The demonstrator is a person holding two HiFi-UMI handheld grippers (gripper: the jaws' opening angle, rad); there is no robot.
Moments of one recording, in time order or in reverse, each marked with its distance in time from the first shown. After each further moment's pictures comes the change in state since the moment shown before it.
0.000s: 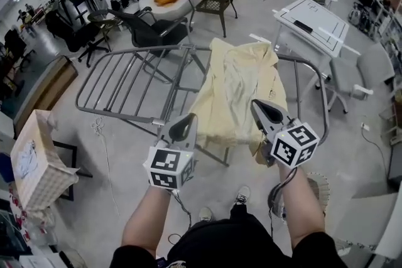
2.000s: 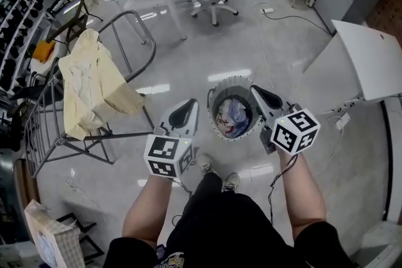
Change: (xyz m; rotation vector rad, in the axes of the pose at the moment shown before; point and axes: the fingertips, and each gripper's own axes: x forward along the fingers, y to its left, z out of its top) left arm -0.087 -0.617 -0.075 0.120 0.091 -0.746; right arm -0.664 -0.063 -0.120 0.185 -0.119 -0.722
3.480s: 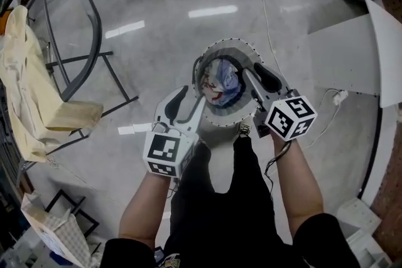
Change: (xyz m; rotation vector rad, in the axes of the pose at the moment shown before) left arm 0.202 0.087 -0.188 -0.160 0.196 -0.063; right arm 0.180 -0.187 -0.182 0.189 0.243 -0.132
